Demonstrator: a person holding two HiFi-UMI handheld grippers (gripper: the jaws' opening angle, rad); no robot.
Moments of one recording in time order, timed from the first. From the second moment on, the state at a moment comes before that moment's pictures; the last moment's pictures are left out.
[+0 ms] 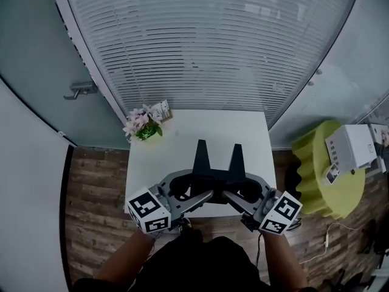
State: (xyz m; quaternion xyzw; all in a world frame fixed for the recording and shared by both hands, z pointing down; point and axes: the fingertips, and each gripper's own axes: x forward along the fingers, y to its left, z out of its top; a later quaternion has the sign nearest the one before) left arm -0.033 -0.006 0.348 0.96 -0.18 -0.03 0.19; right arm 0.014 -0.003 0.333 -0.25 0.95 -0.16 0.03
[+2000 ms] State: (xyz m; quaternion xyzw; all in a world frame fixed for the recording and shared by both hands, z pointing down) left arm 0.011 -0.125 0.604 0.91 -0.24 0.06 0.34; right arm 0.055 -0.129 0.596 -0.21 0.91 -0.36 -0.05
